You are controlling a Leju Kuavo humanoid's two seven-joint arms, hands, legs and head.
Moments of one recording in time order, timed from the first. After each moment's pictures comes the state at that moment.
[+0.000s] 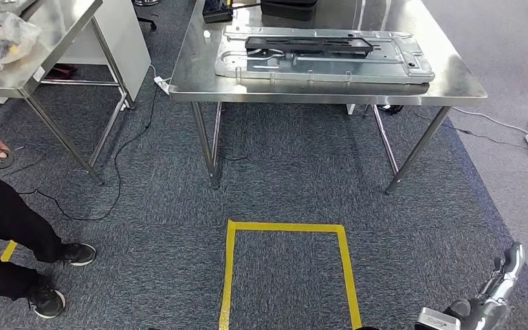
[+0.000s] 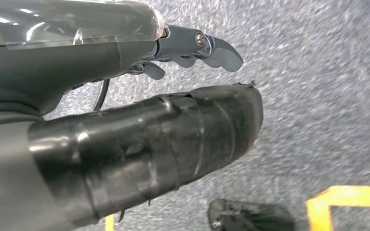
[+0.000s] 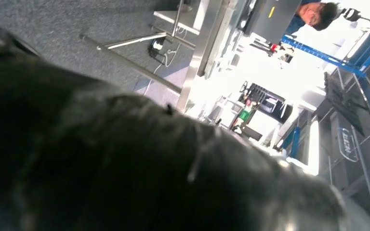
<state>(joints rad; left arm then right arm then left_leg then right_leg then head) -0.08 -0.22 0.90 -0.21 -1.12 0.34 -0.25 0.32 0.10 0.12 -1.97 0.37 -0.69 -0.68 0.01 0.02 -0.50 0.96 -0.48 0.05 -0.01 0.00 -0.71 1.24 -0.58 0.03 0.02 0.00</state>
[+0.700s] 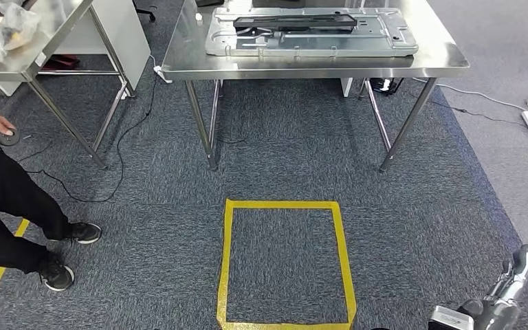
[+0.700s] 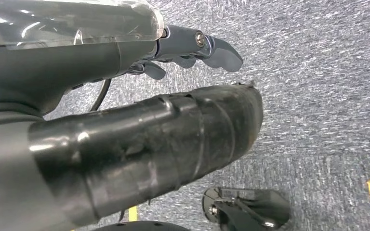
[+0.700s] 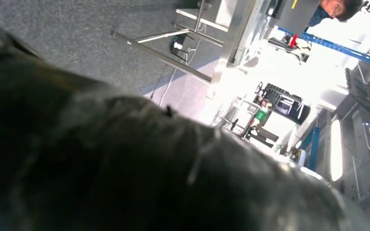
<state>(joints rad) -0.08 -0.22 0.91 -0.21 -1.13 0.34 -0.26 0.33 0.10 0.06 -1.95 0.33 -0.63 -0.69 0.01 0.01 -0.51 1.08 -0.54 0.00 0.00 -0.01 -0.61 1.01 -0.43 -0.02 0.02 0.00</state>
